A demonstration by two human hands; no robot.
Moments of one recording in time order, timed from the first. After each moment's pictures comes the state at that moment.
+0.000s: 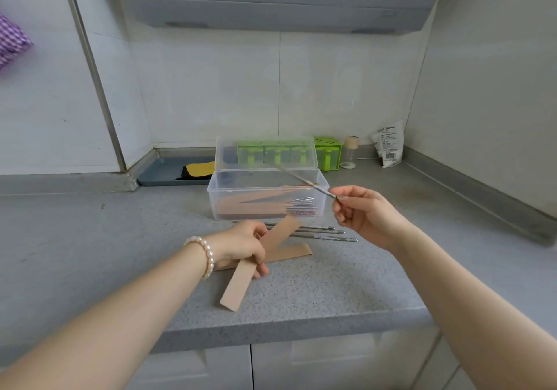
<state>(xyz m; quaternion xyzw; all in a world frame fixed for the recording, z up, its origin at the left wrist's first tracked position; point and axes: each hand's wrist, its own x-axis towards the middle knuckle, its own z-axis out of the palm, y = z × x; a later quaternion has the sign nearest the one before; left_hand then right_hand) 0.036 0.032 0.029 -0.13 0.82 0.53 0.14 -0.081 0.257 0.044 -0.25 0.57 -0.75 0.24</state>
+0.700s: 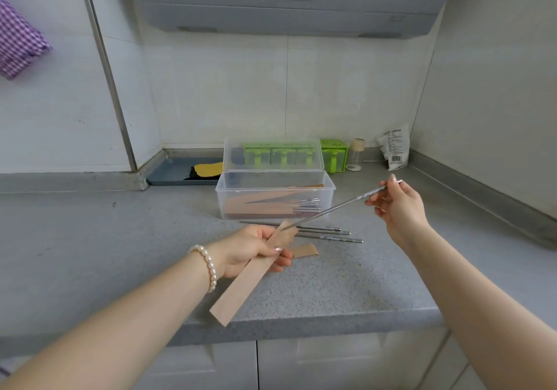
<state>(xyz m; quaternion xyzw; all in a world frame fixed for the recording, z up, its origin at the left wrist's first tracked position) 0.048 0.035 0.018 -0.09 0.69 0.71 0.12 -0.092 0.270 0.045 -0.06 0.61 -0.79 -0.01</state>
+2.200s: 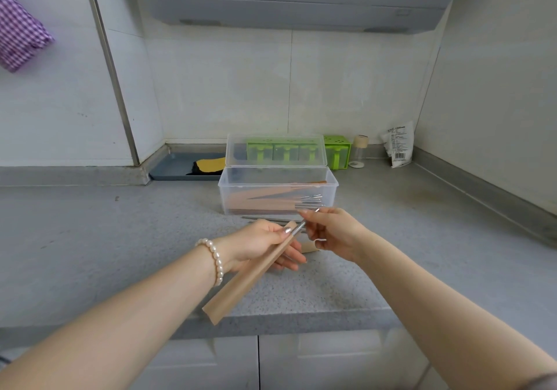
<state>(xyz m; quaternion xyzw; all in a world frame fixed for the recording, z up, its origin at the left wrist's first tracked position) 0.053 0.049 0.028 -0.06 0.77 0.63 0.12 -0.047 0.199 0.025 -0.16 0.70 -0.64 0.28</state>
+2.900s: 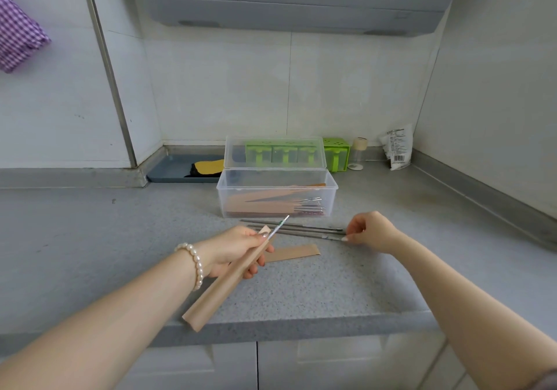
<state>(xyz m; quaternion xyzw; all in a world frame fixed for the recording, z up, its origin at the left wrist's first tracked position) 0.057 0.017 0.021 -0.17 0.77 0.60 0.11 -0.114 0.256 0.006 -0.22 0.93 -0.27 0.08</state>
